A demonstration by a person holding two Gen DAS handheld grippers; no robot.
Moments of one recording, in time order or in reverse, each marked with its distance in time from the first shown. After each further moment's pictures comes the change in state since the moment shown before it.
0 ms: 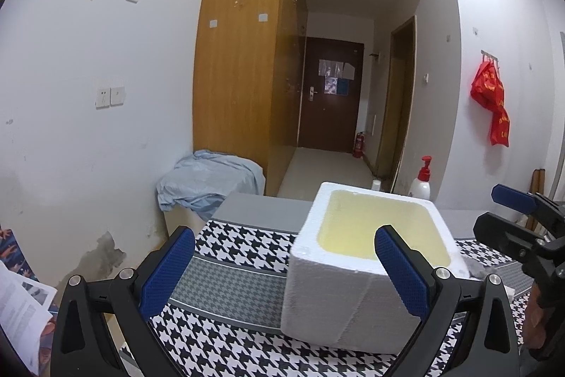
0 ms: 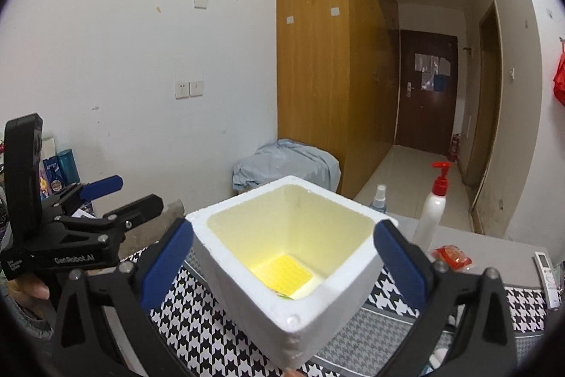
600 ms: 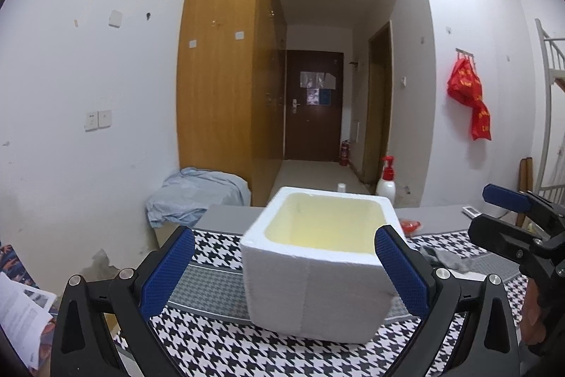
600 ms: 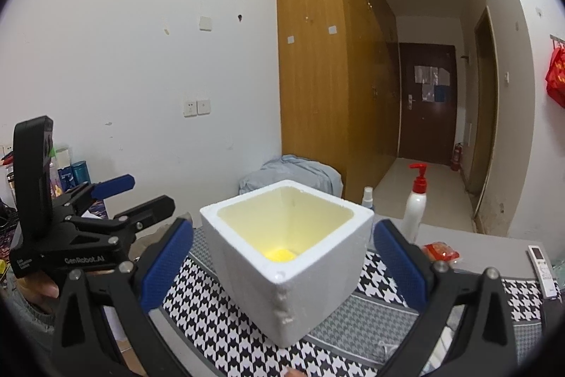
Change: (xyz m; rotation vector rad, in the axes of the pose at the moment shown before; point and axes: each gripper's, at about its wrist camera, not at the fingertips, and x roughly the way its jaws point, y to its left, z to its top) left arm -0.040 -0.045 -0.013 0.067 -0.057 -0.049; right arm -0.053 -0.018 -0.023 0.018 -0.067 0.024
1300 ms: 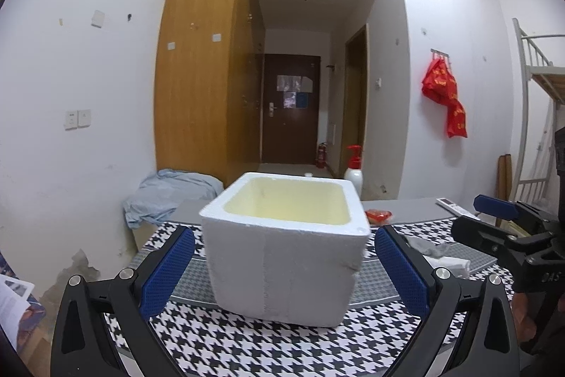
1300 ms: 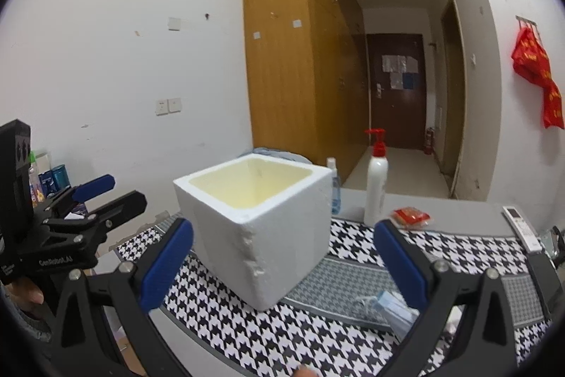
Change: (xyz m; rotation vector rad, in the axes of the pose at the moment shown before) left arm -0.013 -0.023 -0.028 0.013 -0.025 -0.102; right arm -0.029 -0.018 -0.043 0.071 0.019 -0.130
